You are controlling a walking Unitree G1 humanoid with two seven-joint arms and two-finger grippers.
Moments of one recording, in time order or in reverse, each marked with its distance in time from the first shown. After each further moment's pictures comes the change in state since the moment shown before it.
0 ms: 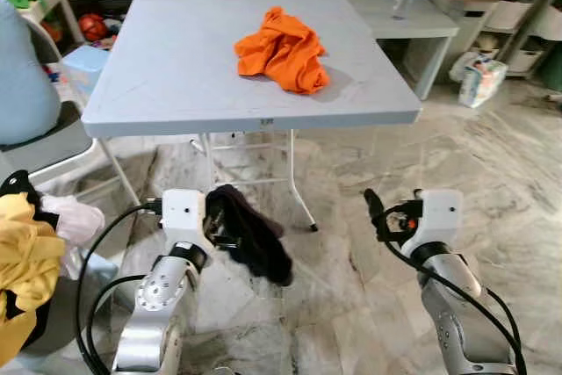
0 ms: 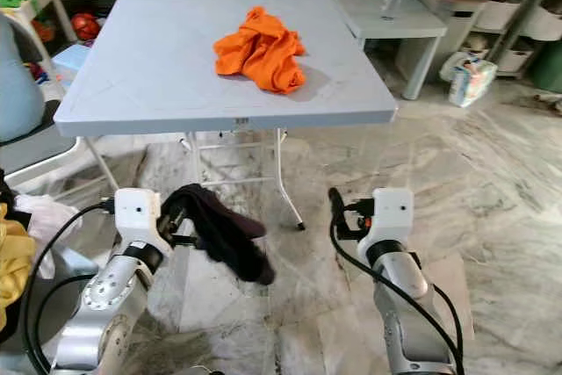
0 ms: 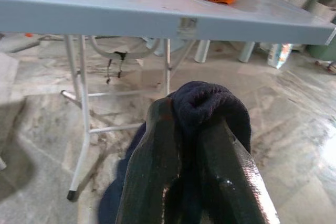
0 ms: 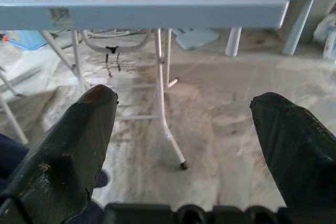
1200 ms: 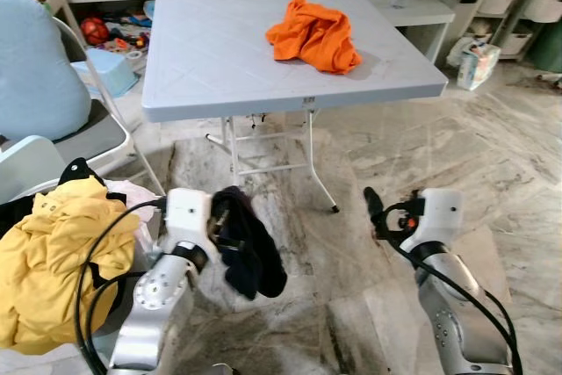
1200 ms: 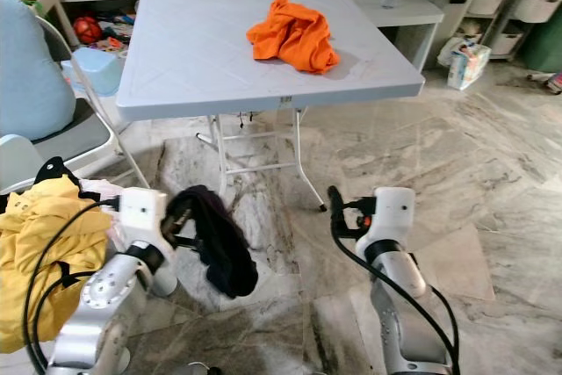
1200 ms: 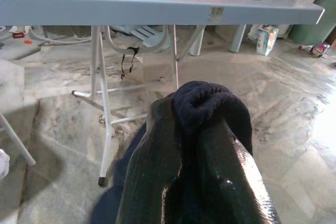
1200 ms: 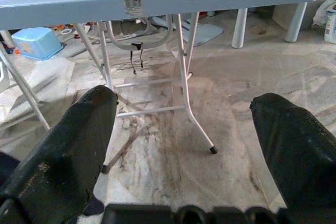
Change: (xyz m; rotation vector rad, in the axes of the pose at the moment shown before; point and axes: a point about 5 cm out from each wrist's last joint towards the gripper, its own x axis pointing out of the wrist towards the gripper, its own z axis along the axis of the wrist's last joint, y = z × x) left arm 0.000 -0.002 0.000 0.028 -0.009 -0.072; right arm 0.000 -0.004 0.004 0.035 -0.019 -0.038
